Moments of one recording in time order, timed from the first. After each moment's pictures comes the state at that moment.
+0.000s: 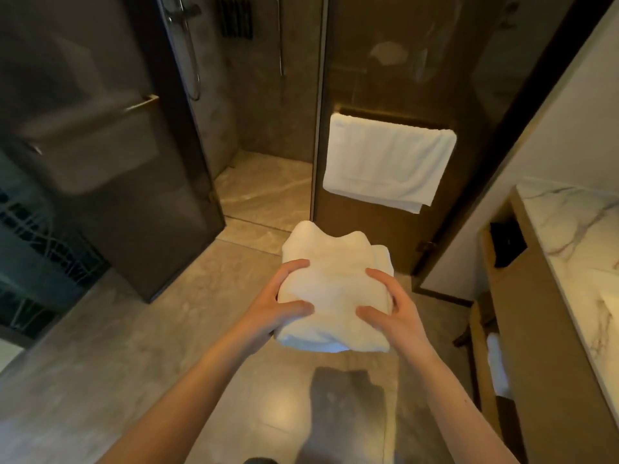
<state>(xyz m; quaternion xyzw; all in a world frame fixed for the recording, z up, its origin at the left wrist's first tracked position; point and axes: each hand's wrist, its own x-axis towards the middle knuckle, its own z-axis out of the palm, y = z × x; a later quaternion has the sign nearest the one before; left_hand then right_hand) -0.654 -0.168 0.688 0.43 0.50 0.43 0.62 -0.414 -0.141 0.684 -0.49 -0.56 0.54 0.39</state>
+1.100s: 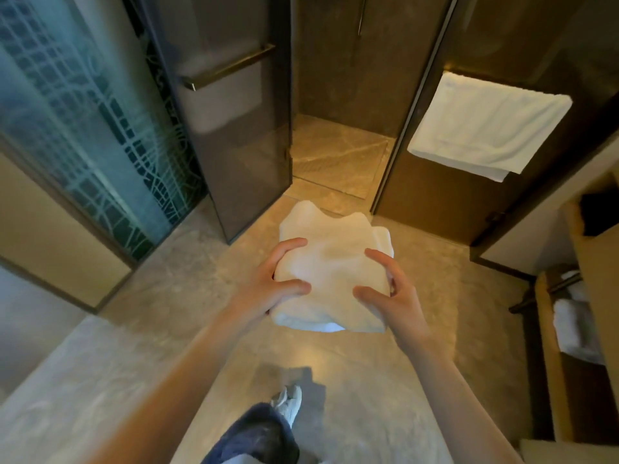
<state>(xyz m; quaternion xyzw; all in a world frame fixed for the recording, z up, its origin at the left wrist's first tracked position) -0.942 -0.432 0.697 0.44 0.57 0.45 0.53 -0.710 -0.384 0.688 -0.49 -0.55 0.57 0.37</state>
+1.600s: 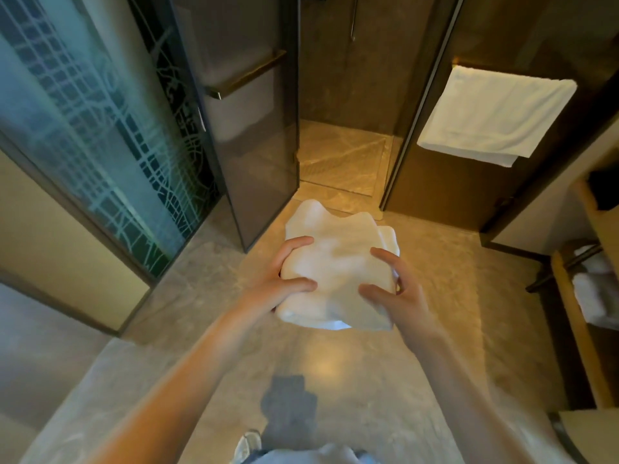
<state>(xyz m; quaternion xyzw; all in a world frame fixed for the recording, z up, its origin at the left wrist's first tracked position) -1.089 -0.480 0.693 0.47 0.56 0.42 0.54 -0.857 -0.455 0.679 -0.49 -0.50 0.57 0.43</state>
